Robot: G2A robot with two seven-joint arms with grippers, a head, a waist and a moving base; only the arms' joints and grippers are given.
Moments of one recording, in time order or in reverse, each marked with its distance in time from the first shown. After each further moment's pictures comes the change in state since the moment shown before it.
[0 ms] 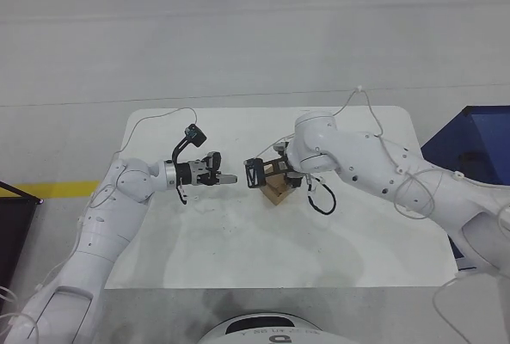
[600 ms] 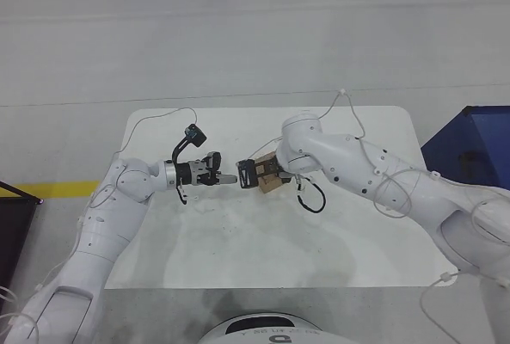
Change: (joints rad) left arm 0.000 0.000 0.000 0.000 0.000 0.000 0.000; right arm -0.026 -0.087 0.000 0.103 -0.063 -0.019 -0.019
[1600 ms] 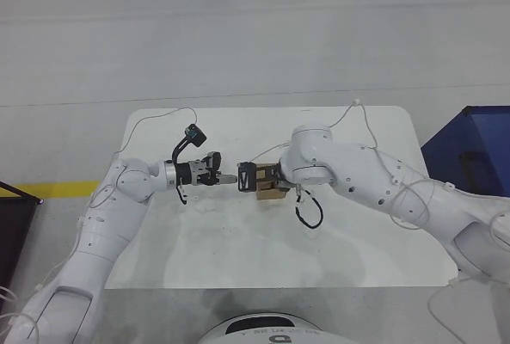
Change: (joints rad) left arm 0.000 0.000 0.000 0.000 0.000 0.000 0.000; right arm -0.070 0.092 0.058 -0.176 0.086 0.189 0.058
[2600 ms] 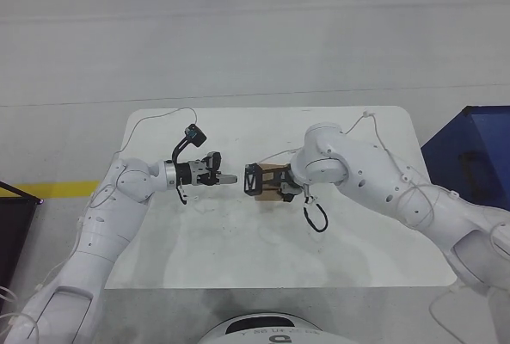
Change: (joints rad) left arm 0.000 0.000 0.000 0.000 0.000 0.000 0.000; right arm -0.087 0.020 0.106 0.067 0.132 -0.127 -0.021
